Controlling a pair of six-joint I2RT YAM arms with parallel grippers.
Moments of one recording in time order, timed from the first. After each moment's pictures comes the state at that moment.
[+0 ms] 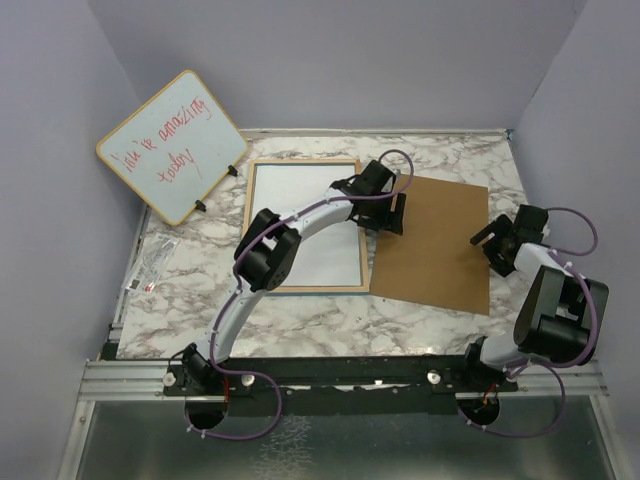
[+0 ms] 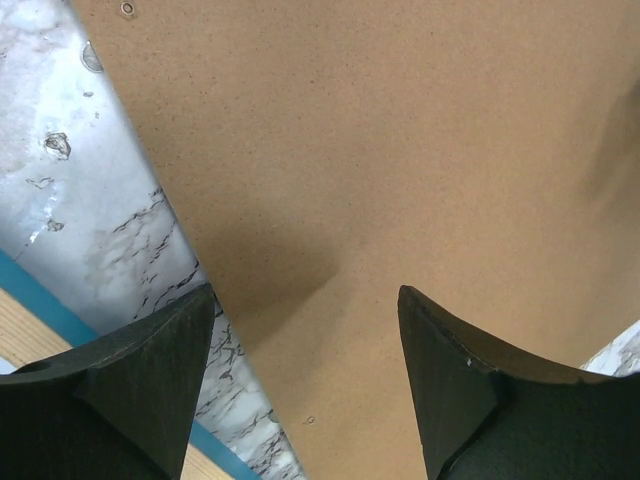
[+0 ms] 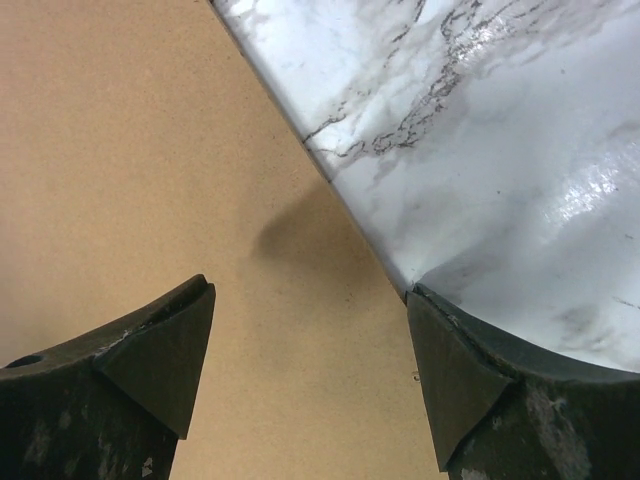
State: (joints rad) left arm -0.76 2.41 2.02 -0.48 0.26 -0.47; right arm -0.36 1.45 0.69 -0.18 -0.06 0.58
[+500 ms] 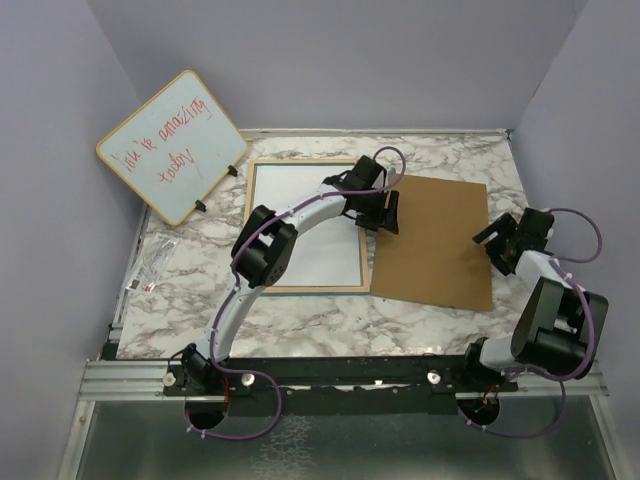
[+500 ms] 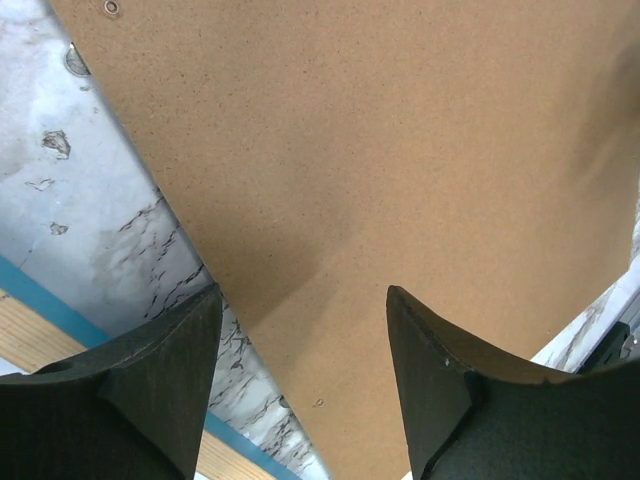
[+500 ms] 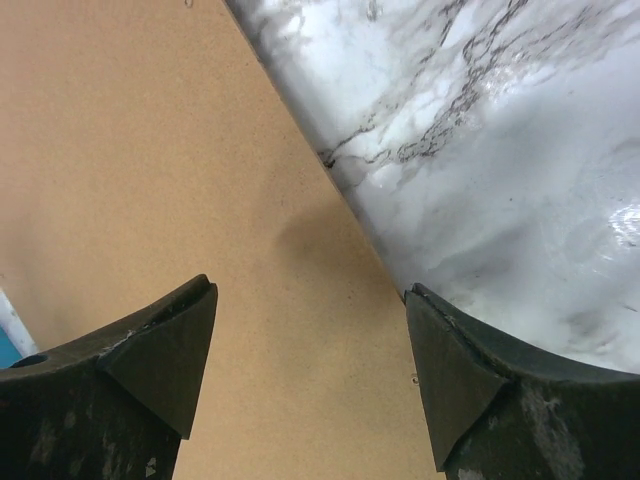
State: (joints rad) left arm -0.72 2.41 2.02 -0.49 0.42 -0.46; right arm -0.38 1.40 0.64 -0.10 -0.14 0.57
